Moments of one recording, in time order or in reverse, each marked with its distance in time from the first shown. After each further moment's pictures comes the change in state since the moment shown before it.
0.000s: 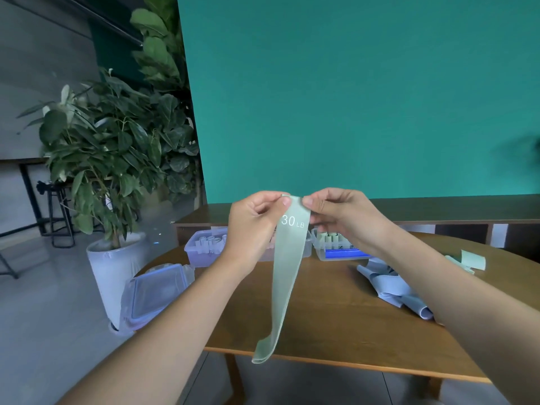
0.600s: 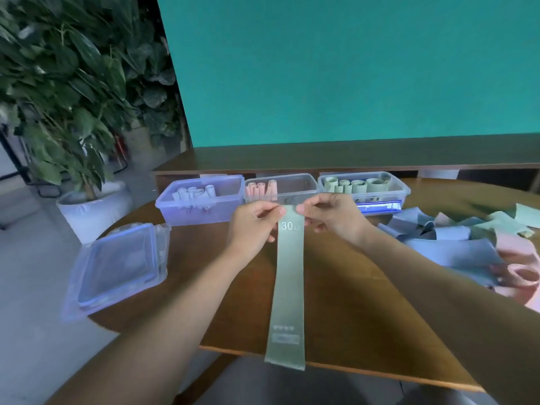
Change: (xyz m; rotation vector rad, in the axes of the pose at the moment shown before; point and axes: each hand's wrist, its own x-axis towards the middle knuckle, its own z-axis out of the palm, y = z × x) left_hand 0.034 -0.204 -0.008 0.399 -0.055 -0.300; right_hand 0.087 0.194 -0.025 -0.213 0.069 0.210
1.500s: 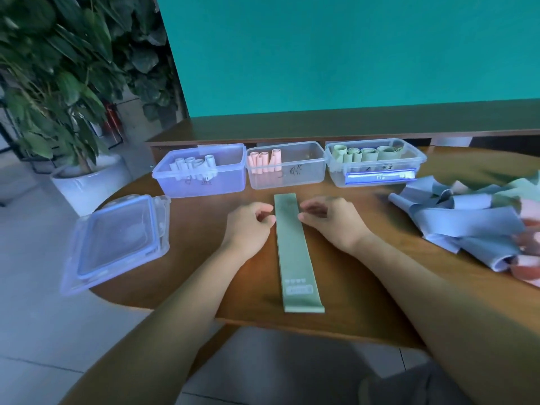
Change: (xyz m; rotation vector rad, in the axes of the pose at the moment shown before) left_hand -0.016 -0.057 -0.008 0.394 -0.096 -0.097; right_hand -0.018 0.055 0.031 -0.547 0.015 -0.061
